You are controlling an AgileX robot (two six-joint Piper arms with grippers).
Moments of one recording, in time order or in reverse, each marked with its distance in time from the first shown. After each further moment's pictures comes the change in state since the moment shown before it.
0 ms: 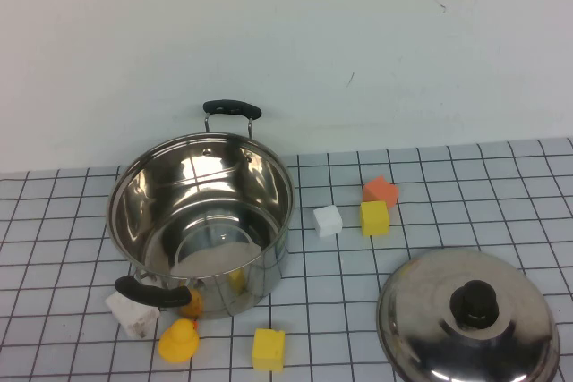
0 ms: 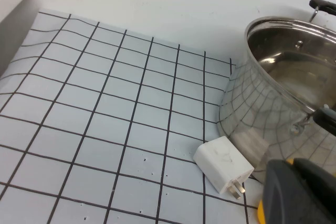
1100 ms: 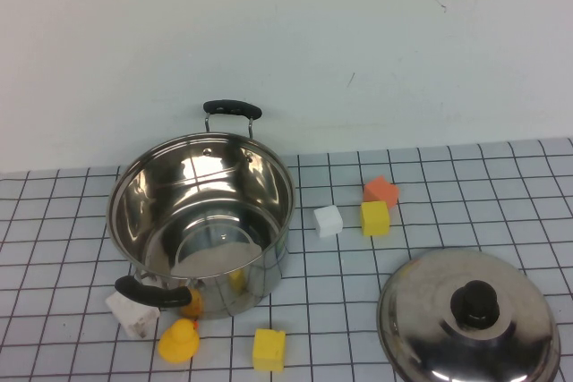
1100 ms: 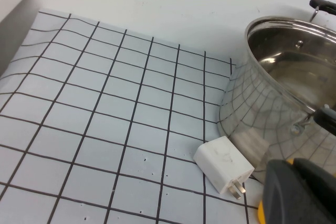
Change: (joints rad) right arm 0.000 0.000 0.009 0.533 -0.127 0.125; left arm 0.000 0.000 0.000 0.000 0.000 0.000
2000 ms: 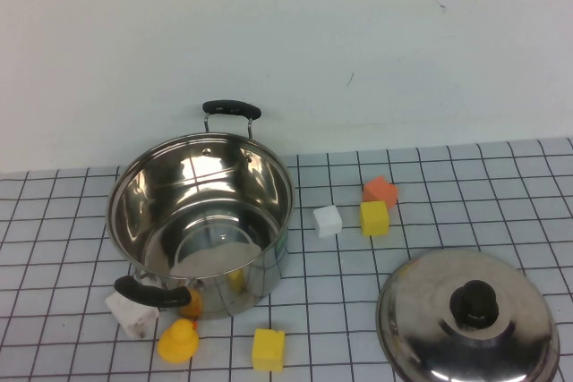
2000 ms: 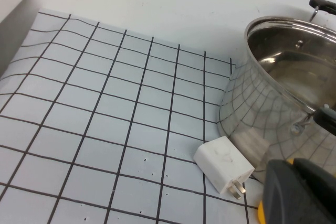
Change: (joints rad) right arm 0.253 0.697 -0.374 -0.254 -0.192 -0.313; left arm 0.000 0.000 0.000 0.000 0.000 0.004
